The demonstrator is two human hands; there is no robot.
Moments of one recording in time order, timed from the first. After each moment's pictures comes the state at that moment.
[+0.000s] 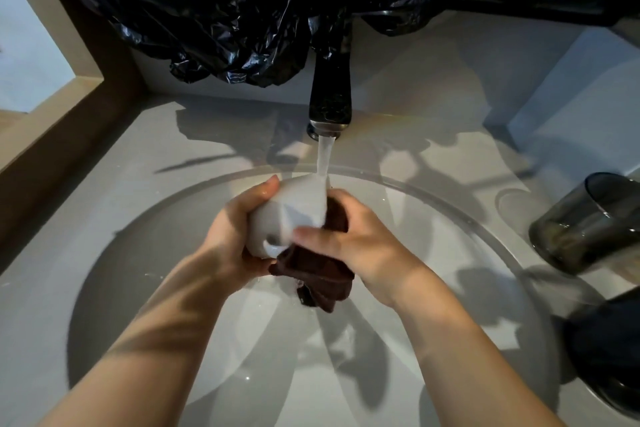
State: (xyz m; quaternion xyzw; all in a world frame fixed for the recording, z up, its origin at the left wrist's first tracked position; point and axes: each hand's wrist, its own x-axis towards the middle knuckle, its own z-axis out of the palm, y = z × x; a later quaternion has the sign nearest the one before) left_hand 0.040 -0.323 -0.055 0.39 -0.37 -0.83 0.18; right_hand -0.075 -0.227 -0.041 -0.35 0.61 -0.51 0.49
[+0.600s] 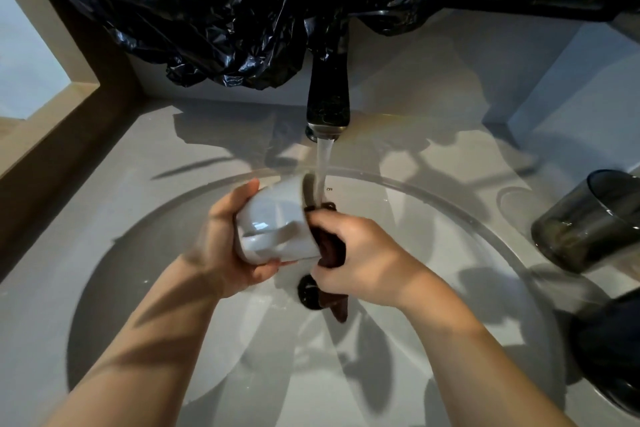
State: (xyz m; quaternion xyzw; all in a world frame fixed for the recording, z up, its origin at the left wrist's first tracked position) left_hand 0.047 -0.336 -0.064 0.43 -0.34 -0.83 0.13; right_hand -0.080 -0.220 -0.040 -0.57 0.68 -0.33 0.34
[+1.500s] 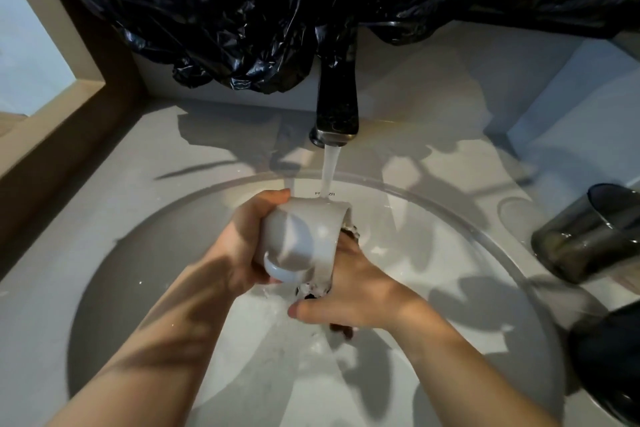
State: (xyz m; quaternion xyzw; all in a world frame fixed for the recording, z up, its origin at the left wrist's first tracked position) left_hand 0.034 -0.334 -0.066 0.41 -0.41 -0.80 0.15; right_hand -0.066 -0.222 -0.048 -0.58 0.71 -0.20 0.36
